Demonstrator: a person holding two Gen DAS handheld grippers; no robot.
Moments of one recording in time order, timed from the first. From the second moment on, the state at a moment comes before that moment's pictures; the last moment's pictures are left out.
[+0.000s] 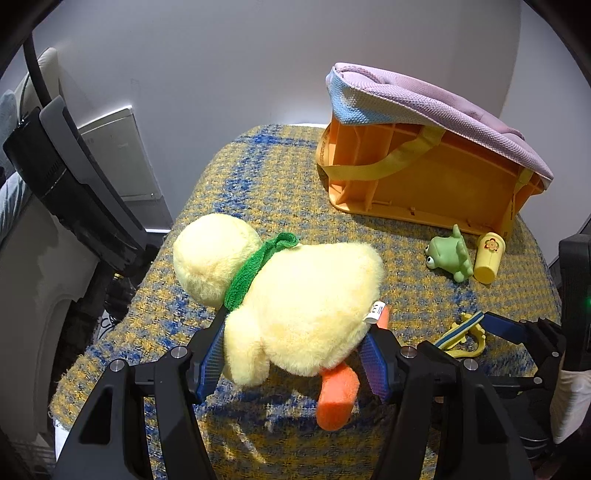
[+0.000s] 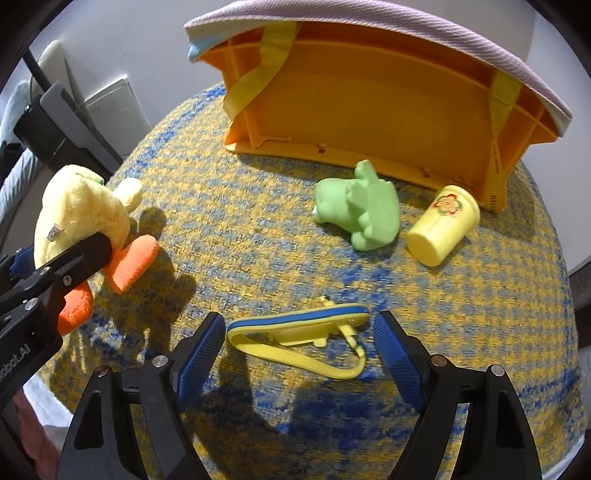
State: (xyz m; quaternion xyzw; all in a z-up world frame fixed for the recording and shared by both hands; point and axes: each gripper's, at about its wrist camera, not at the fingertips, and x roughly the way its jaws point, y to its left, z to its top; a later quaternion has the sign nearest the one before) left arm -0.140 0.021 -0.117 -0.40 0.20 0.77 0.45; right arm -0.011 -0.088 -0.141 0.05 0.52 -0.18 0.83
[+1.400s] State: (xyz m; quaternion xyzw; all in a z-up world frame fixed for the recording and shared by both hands) left arm -0.088 0.043 -0.072 -0.35 0.24 0.71 0.56; right arm -0.044 -0.118 -0.088 0.09 0.47 -0.17 0.86
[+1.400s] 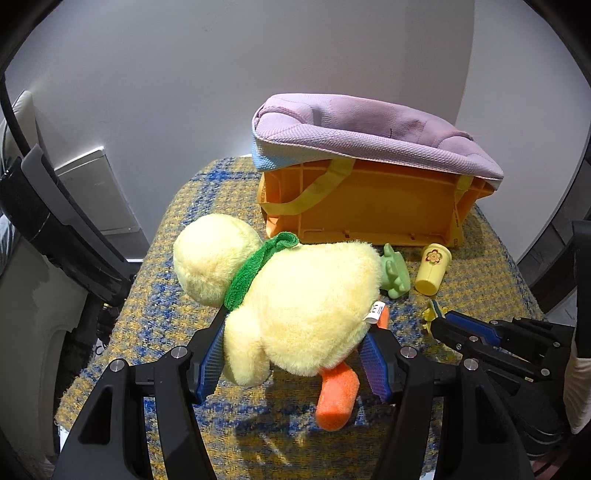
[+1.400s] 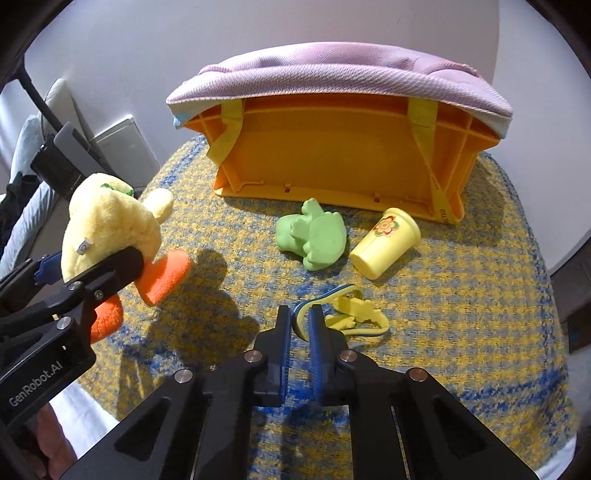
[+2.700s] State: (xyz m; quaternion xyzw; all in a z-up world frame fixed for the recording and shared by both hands) left arm -0.062 0.112 0.055 -0.26 0.21 0.67 0.66; right arm -0.031 -0.154 0.070 0.05 0.35 -0.18 0.92
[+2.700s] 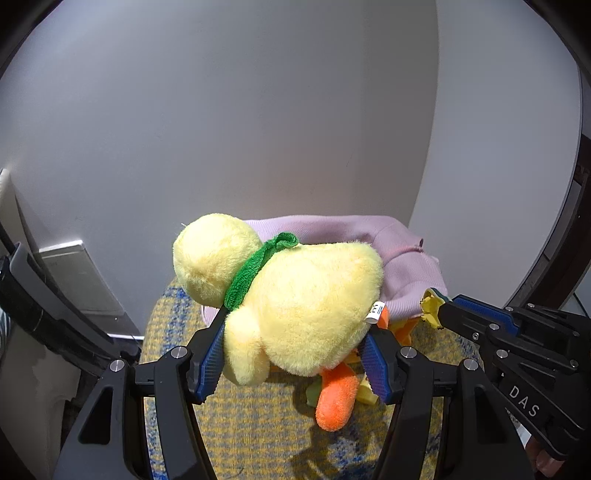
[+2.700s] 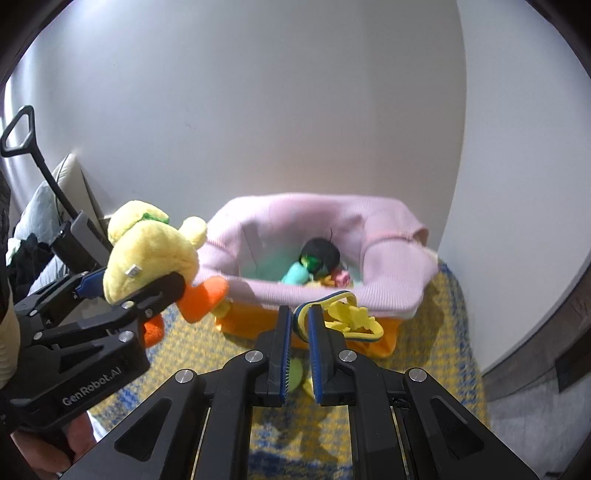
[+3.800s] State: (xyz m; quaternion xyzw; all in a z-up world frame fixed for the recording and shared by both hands) left arm -0.049 0.240 0.030 -0.26 0.28 0.55 0.75; right arm 0.069 -0.217 0.062 0.06 0.36 -0.16 0.92
